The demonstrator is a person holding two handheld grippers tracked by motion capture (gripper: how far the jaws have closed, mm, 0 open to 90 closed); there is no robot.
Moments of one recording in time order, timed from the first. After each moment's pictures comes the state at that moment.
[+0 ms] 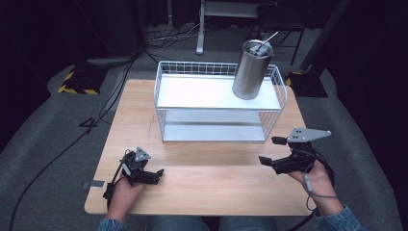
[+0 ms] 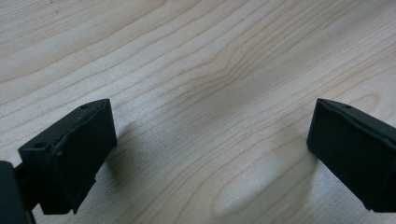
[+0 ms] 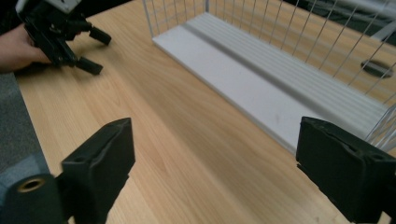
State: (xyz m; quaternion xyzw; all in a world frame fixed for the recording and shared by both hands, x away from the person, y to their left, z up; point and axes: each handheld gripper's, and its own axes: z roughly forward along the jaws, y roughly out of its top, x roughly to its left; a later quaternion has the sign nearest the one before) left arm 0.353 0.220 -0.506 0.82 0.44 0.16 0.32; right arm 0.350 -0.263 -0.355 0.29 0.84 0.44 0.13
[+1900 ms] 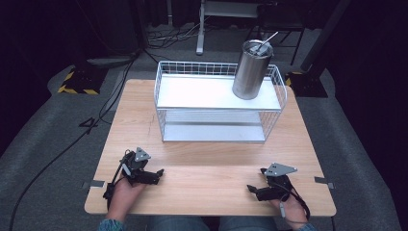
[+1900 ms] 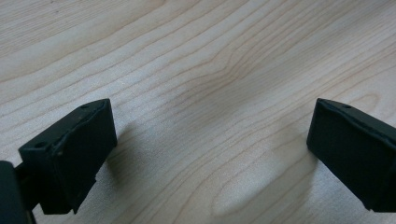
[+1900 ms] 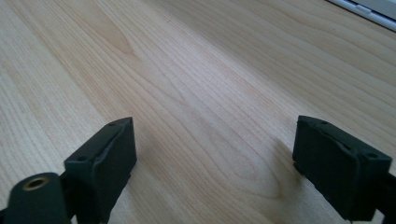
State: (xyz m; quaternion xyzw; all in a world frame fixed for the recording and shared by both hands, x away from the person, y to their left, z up) left arm 0.352 0.220 -0.506 0.82 0.44 0.16 0.32; right arm 0.327 -0.253 -0.504 0.34 0.86 0.36 0.15
